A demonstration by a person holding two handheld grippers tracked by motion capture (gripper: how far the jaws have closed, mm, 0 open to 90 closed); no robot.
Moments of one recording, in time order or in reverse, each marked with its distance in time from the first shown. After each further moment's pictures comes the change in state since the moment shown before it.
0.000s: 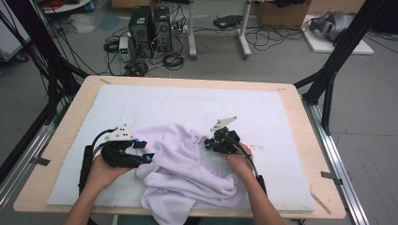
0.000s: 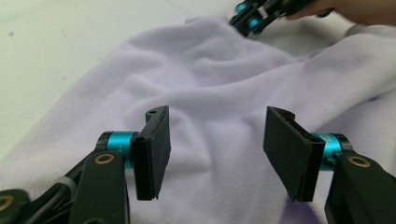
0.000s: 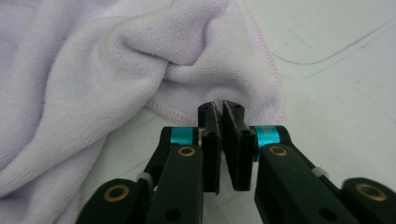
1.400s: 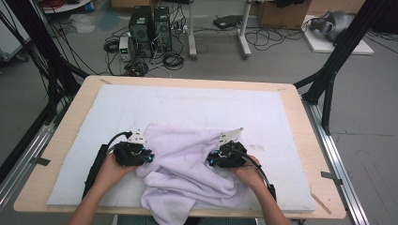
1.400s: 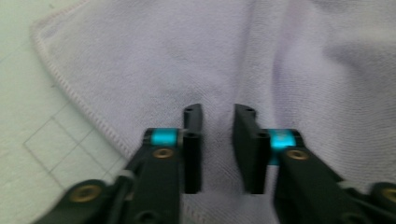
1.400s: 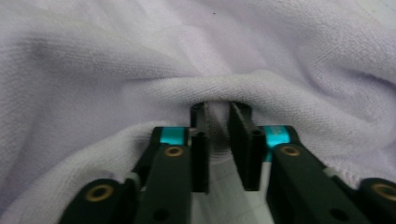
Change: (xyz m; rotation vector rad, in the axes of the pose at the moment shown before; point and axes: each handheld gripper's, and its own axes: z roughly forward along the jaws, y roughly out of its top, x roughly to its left) left arm 0.010 -0.015 0.047 0.217 0.073 0.088; right arm 0.027 -0.024 -0.027 0.024 0.146 -0.086
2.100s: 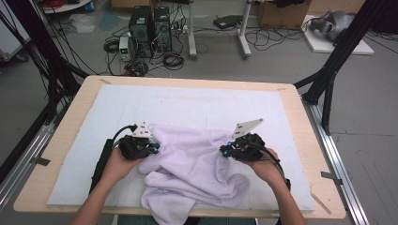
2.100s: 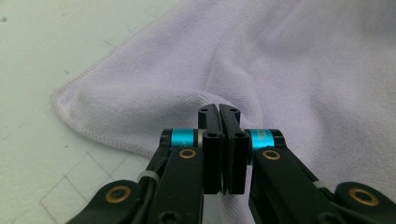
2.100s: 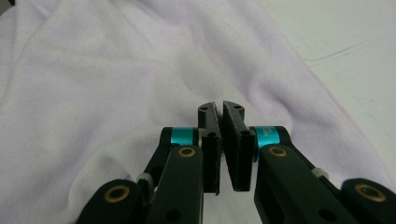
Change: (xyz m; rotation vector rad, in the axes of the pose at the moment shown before) left arm -0.002 0.025 -0.008 -0.067 0.021 -0.003; right arm -0.001 0.015 -0.061 -0.027 -0.058 -0.033
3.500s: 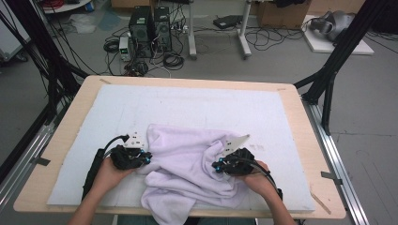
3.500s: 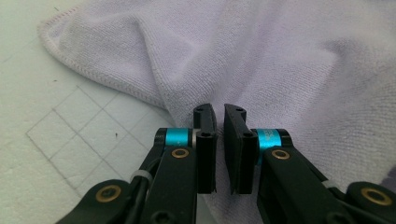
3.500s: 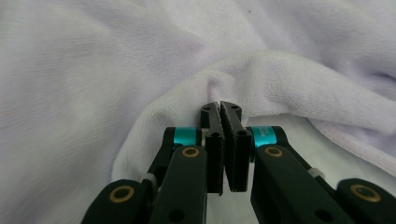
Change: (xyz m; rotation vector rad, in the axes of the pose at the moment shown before) left arm -0.002 -0.037 -0.003 0.032 -0.010 -0.007; right arm 0.024 -0.027 0.029 0.031 0.085 -0.059
